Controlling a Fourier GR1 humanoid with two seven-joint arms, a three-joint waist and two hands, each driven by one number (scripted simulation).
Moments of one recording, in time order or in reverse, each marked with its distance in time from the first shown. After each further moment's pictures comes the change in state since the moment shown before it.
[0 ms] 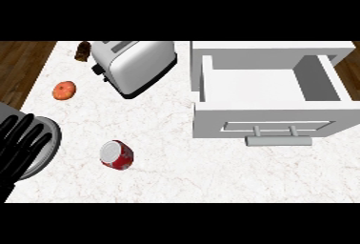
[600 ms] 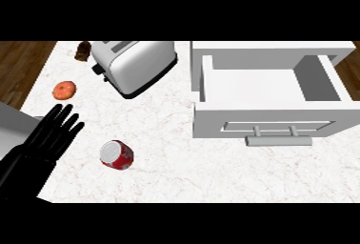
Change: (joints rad) left arm -0.090 -0.083 -0.086 0.212 -0.153 -0.010 -0.081; right arm 0.004 0.028 -0.086 0.031 -0.024 0.098 -0.016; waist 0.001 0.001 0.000
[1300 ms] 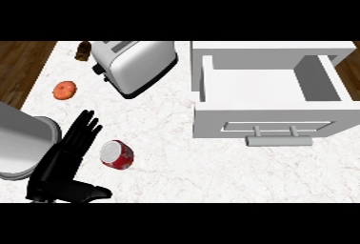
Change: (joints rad) left arm -0.007 -0.063 -0.037 0.289 -0.209 -0.024 -0.258; right arm -0.010 0.019 -0.083 -0.027 -0.046 0.069 0.064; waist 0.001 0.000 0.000
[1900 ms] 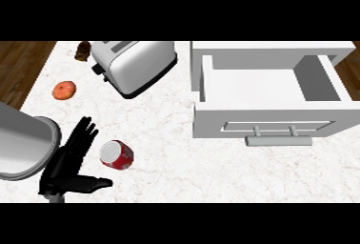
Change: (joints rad) left arm -0.058 0.032 0.078 0.348 -0.085 -0.021 -0.281; right arm 0.013 0.038 -0.057 -0.024 -0.024 0.059 0.019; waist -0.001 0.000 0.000
